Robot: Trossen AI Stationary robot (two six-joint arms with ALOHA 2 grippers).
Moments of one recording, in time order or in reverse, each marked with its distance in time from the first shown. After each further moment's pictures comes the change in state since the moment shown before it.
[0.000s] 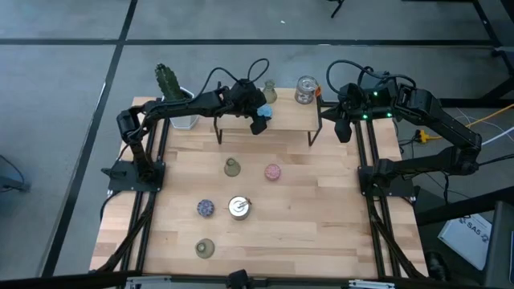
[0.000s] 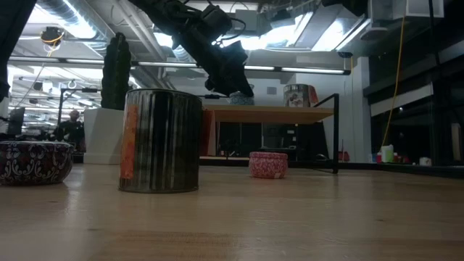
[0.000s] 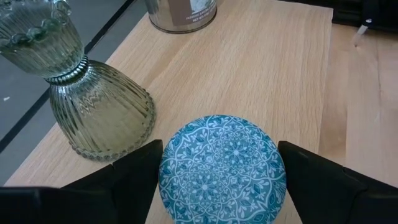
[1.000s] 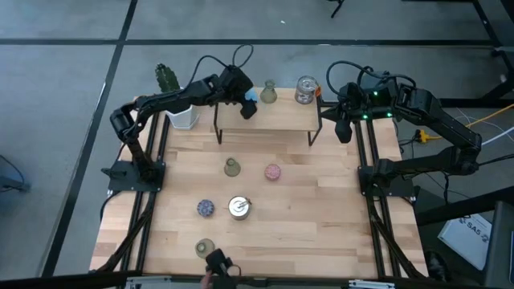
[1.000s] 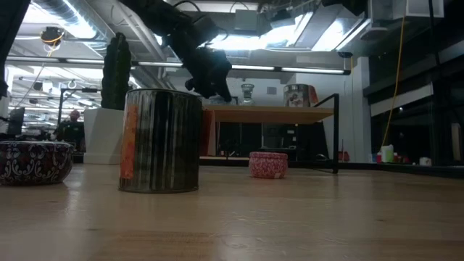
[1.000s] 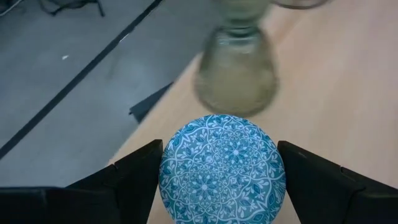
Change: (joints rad) left arm 0.142 -0.046 -0.002 -0.099 -0.086 -0.033; right arm 0.000 0.000 0.000 0.002 -0.001 -0.048
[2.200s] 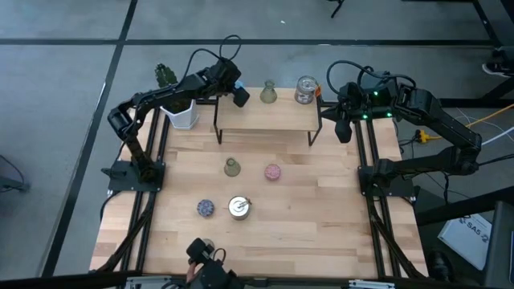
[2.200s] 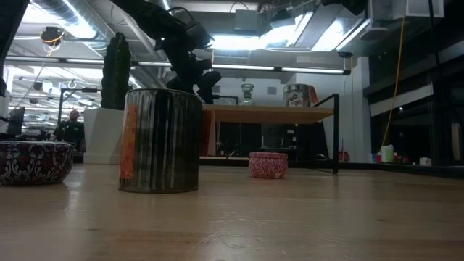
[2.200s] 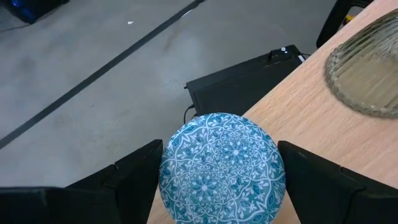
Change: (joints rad) left arm 0.098 -0.003 0.002 -0.070 -0.159 -0.099; right arm 0.000 0.000 0.000 0.008 0.000 0.000
